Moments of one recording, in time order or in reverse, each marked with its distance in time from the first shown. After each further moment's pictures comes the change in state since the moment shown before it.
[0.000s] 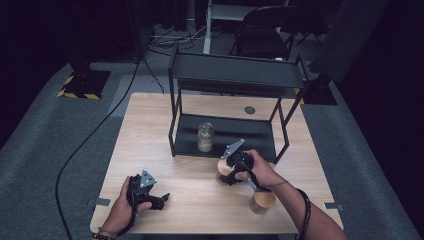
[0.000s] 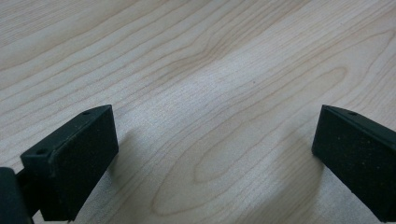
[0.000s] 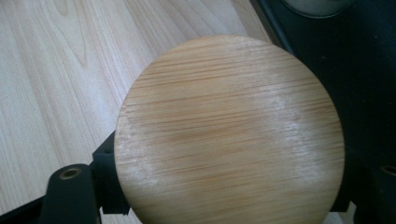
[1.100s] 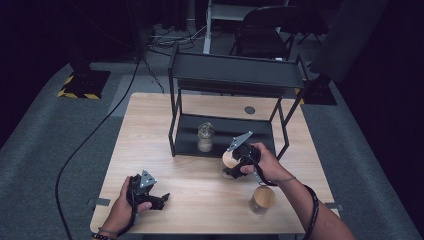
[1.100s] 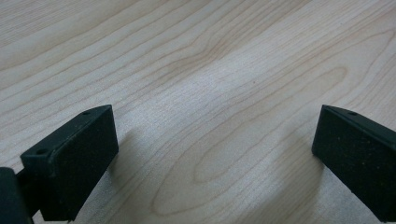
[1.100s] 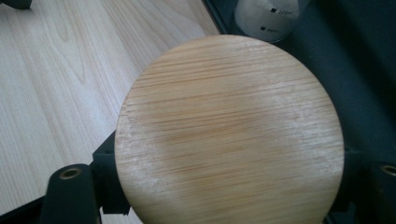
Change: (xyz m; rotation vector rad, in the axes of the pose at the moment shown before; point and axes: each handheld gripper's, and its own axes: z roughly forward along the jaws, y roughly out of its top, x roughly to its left) left arm 0.000 0.000 0.000 0.000 0.000 0.000; right arm -0.009 0.008 -0.037 -0.038 -0.052 0.010
